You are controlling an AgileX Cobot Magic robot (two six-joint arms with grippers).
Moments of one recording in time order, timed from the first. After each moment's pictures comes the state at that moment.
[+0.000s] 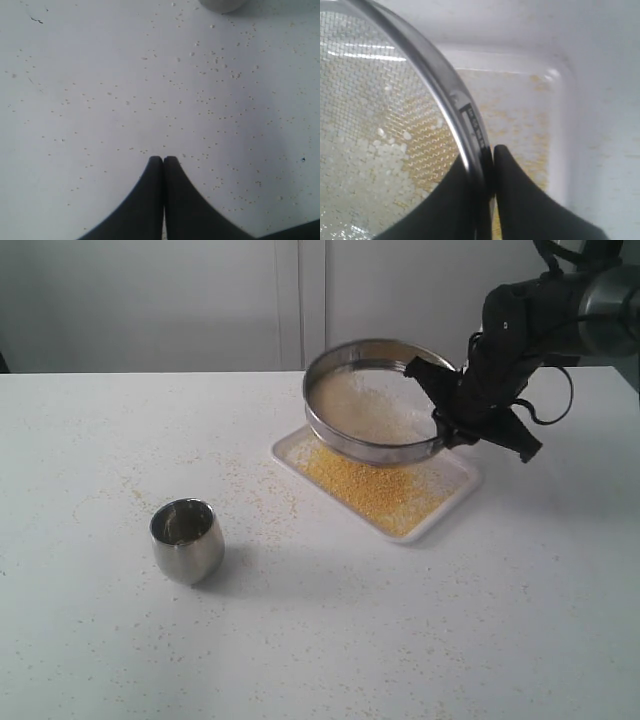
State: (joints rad) left arm 0.04 0.76 -0.66 -0.31 1.12 0.33; right arm 0.27 2.00 -1.50 -0.06 0.64 1.02
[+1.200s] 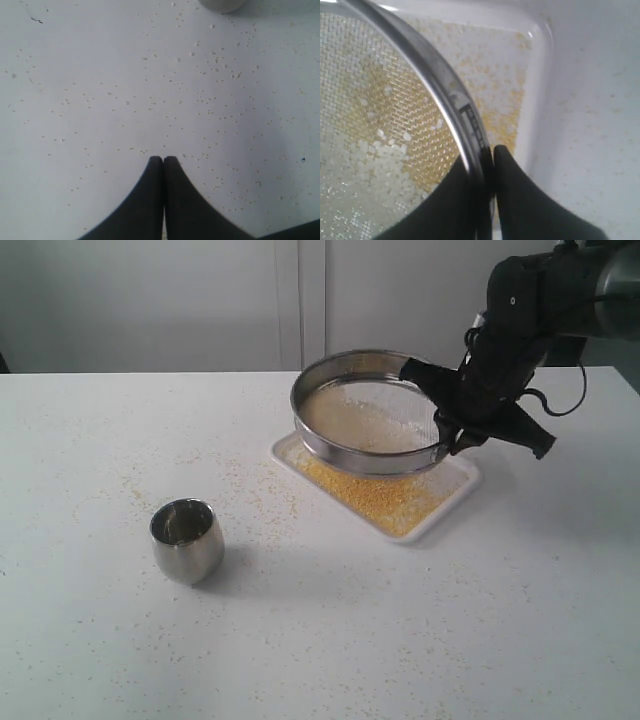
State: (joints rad) left arm 0.04 0.76 -0.66 -0.31 1.12 0.33; right arm 0.28 1.94 -1.50 -0.03 0.80 0.92
